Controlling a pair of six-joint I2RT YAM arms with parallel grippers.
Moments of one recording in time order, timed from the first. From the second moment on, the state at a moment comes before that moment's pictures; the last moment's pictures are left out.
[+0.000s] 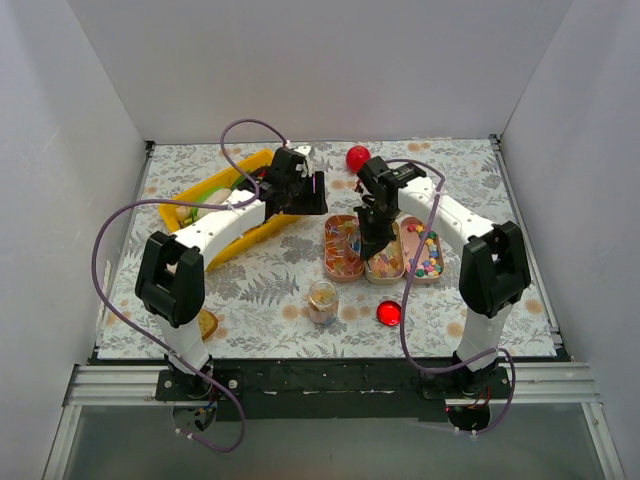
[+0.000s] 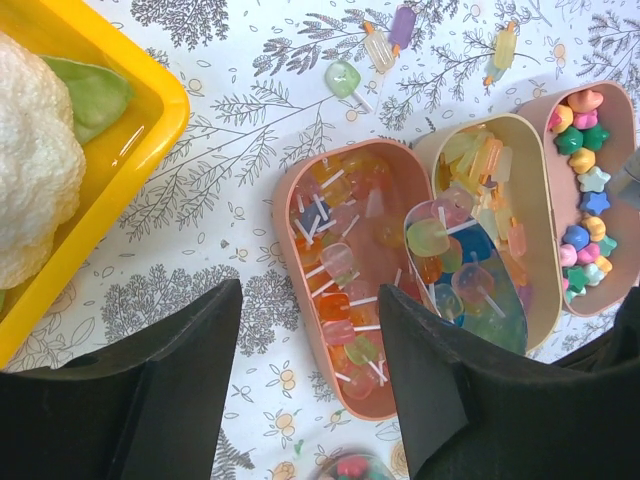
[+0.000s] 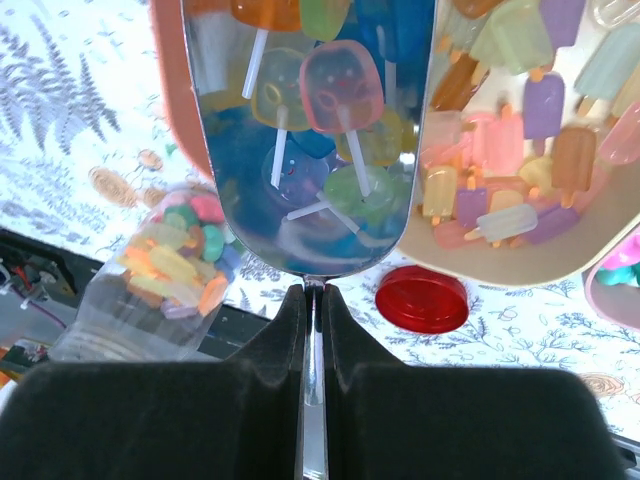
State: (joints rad) left arm -0.55 1.80 1.46 -0.41 0.08 -0.42; right arm 0.56 1.85 1.57 -1.11 -0.24 0.40
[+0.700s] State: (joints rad) left arm -0.40 1.63 1.36 -0.44 0.04 -0.47; right arm 0.84 1.57 1.56 -1.27 -0.30 0.44
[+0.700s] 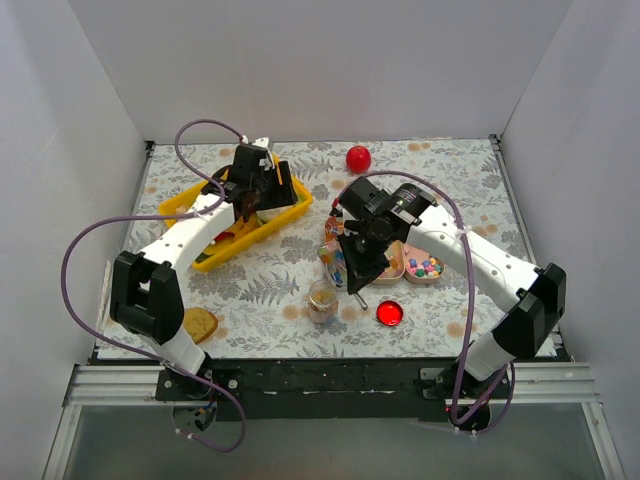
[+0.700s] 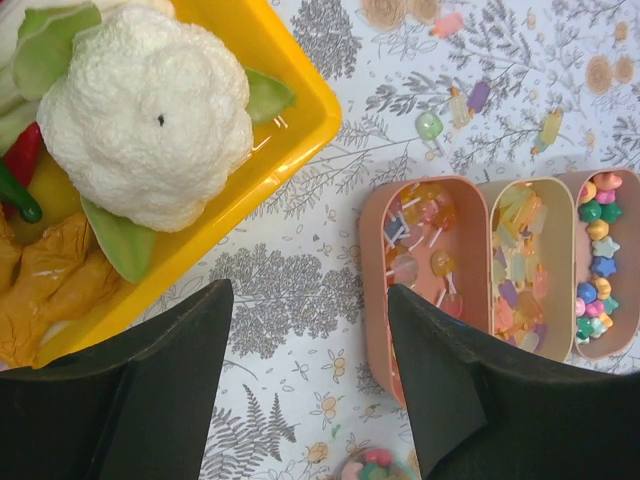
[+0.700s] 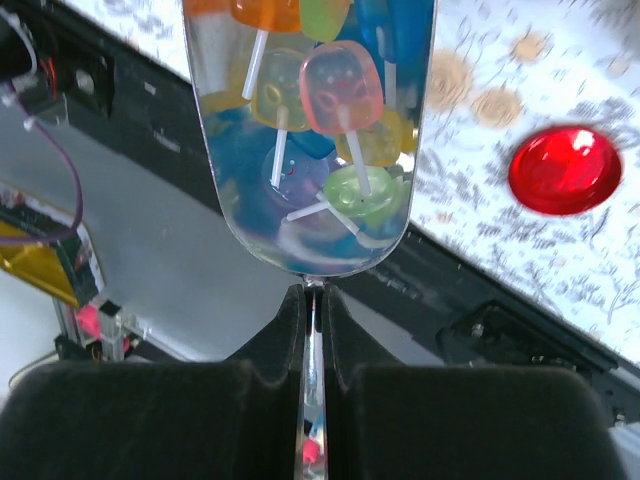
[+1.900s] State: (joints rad) left arm -0.40 1.61 1.22 -0.42 0.05 -0.47; right arm 0.88 1.53 1.39 -1.35 -0.72 0.48
